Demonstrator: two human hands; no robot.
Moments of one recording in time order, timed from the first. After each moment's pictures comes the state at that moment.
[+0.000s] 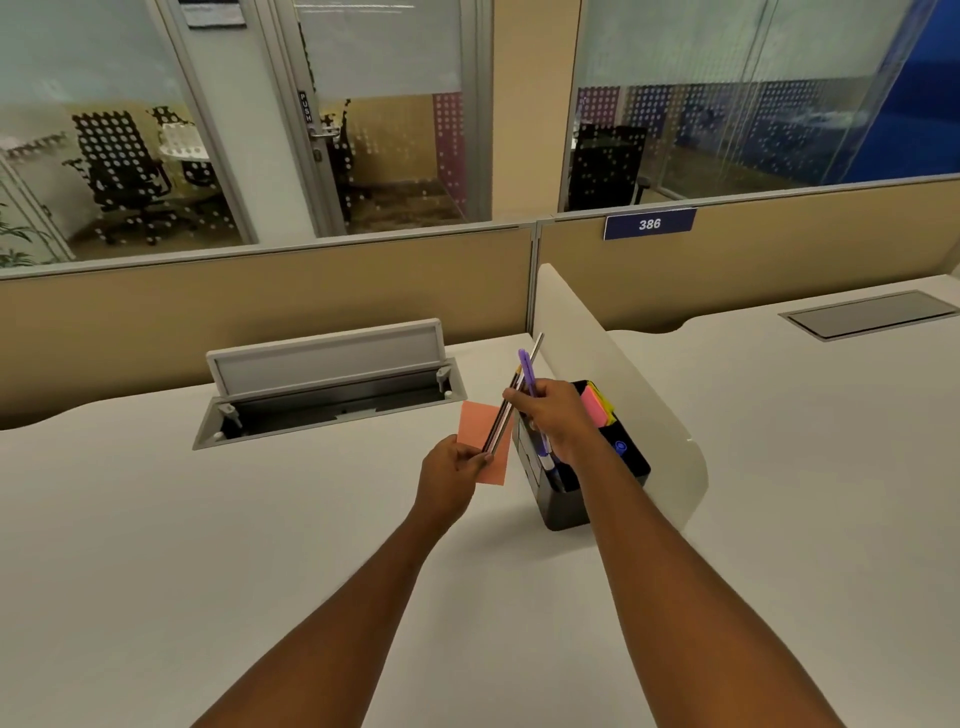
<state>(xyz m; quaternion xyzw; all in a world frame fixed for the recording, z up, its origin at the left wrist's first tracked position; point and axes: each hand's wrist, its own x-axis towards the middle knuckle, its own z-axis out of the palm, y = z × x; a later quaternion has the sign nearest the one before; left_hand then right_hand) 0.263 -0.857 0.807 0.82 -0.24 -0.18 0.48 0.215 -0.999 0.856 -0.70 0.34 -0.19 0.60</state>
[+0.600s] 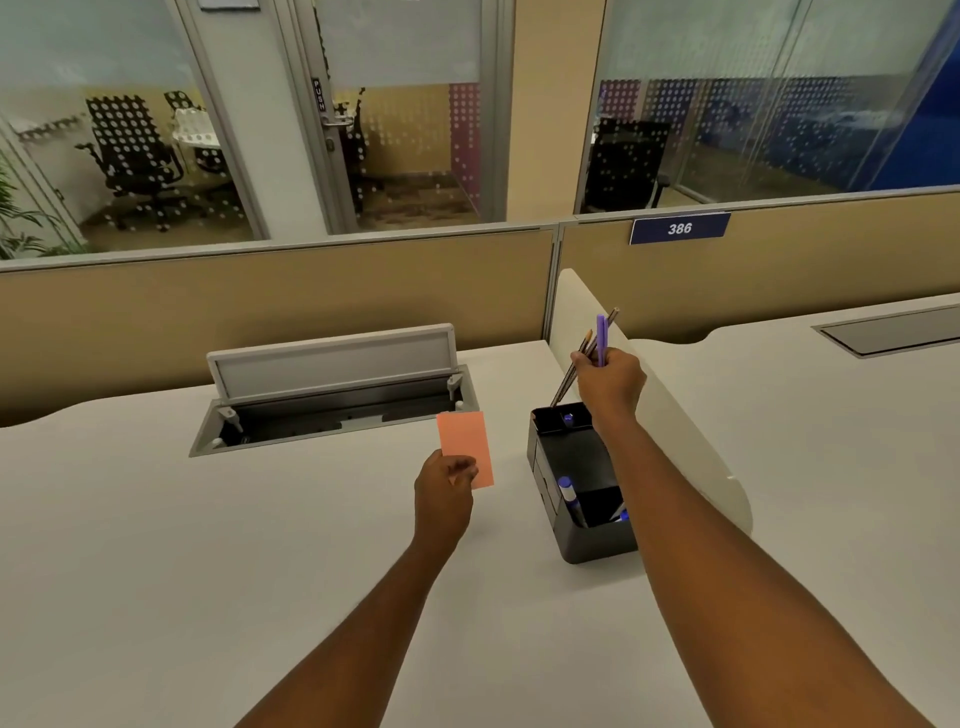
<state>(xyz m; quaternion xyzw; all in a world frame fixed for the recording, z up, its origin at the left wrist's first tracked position) 0.293 -0.864 0.785 0.82 -0.15 -0.11 0.54 0.261 -1.074 0.857 -0.69 0.44 -0.38 0.43</state>
